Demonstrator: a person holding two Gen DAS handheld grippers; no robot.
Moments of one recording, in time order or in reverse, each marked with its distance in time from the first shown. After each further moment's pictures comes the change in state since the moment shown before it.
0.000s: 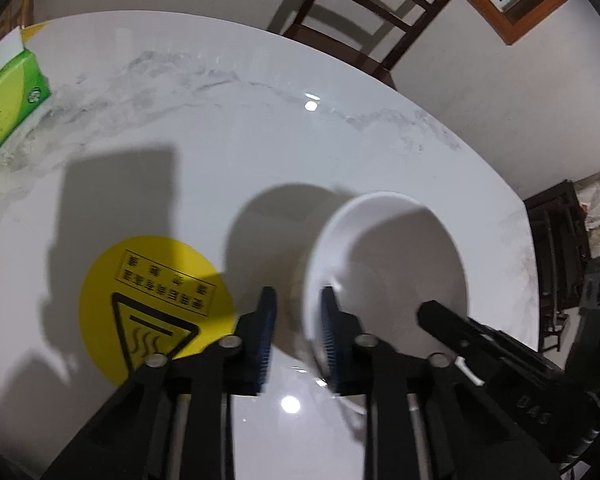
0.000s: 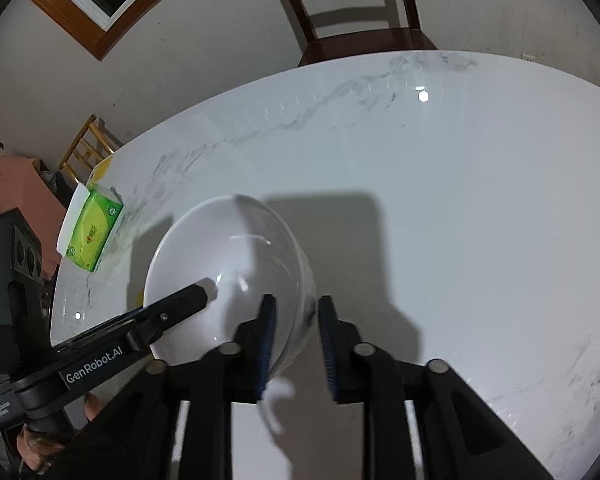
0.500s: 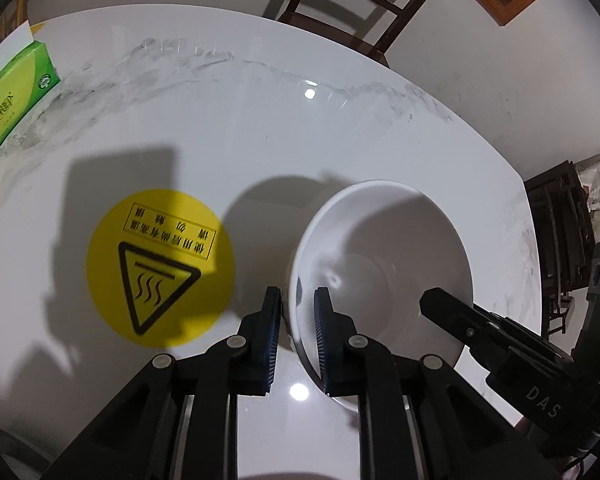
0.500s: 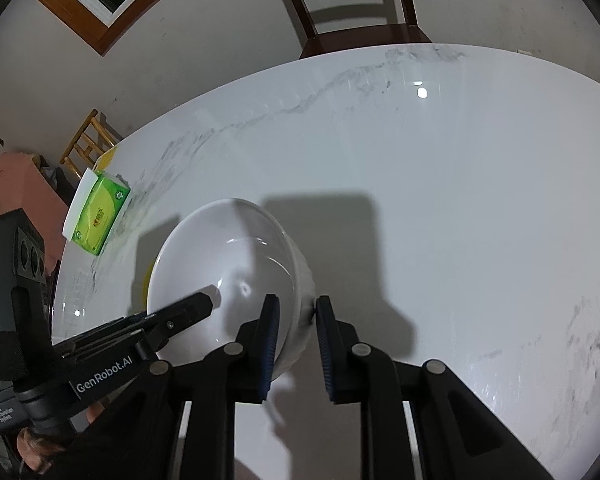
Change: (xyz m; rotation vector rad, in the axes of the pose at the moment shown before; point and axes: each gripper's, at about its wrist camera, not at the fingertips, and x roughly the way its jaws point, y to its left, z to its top) left arm -0.008 -0.006 -0.019 0.029 0.042 0.025; right arm -0.019 0.004 -0.025 0.003 0.013 0.000
